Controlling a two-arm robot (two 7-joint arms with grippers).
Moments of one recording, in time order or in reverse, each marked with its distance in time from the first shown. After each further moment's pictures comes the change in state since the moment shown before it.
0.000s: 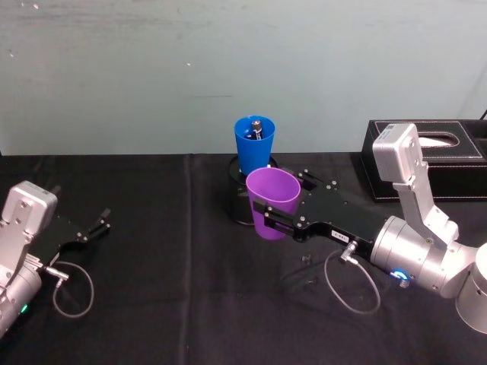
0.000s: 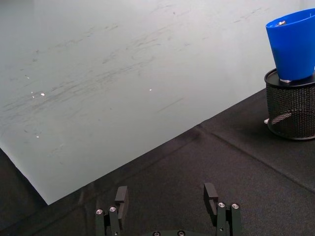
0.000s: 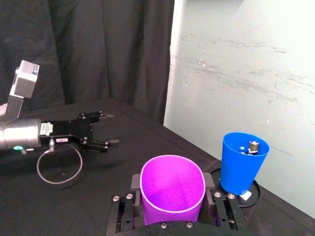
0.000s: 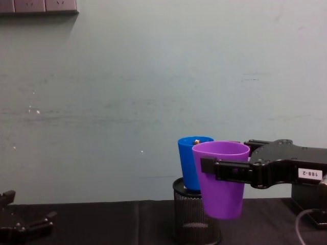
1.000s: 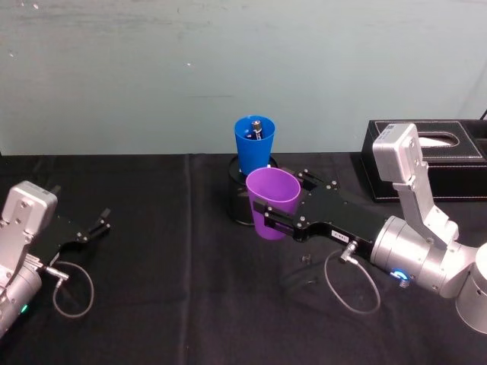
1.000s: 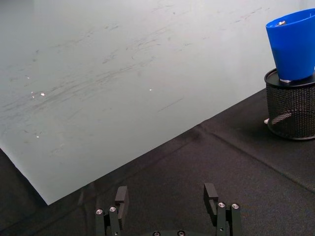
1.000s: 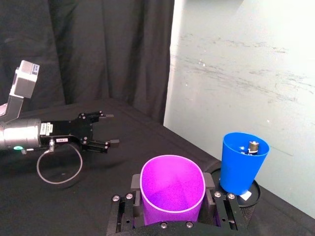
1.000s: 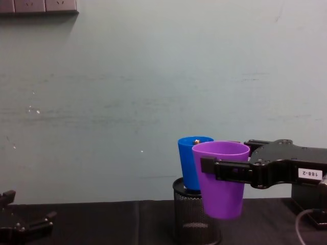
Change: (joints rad) left arm 0.000 0.000 0.000 0.000 0.000 0.000 0.000; right arm 0.000 0.000 0.000 0.000 0.000 0.000 0.000
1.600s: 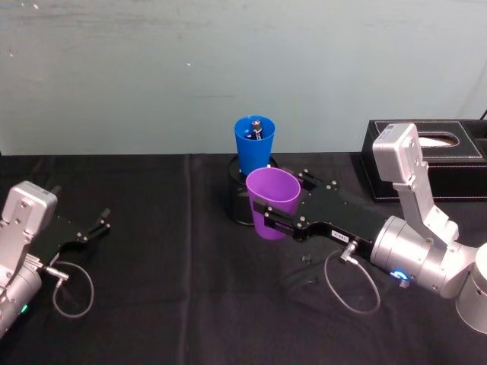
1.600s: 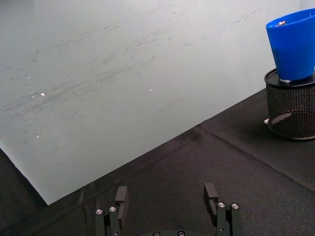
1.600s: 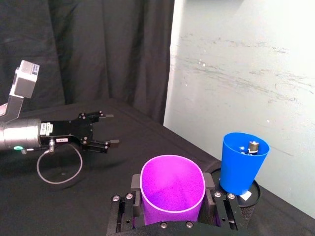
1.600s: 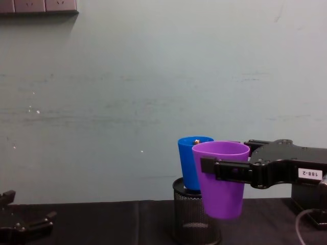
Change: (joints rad) left arm 0.000 0.000 0.000 0.000 0.000 0.000 0.000; right arm 0.000 0.000 0.000 0.000 0.000 0.000 0.000
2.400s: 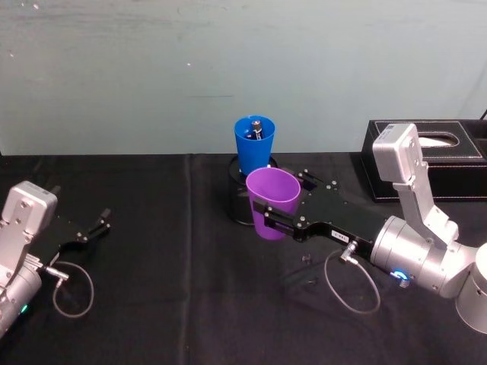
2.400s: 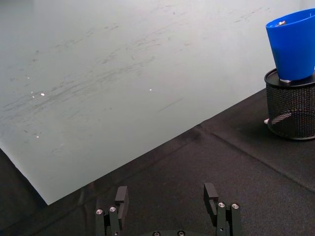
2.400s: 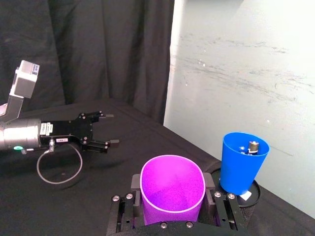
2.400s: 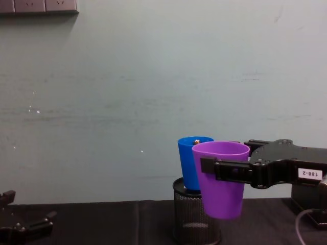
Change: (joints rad) left arm 0.000 0.000 0.000 0.000 0.000 0.000 0.000; right arm 0.000 0.000 0.000 0.000 0.000 0.000 0.000
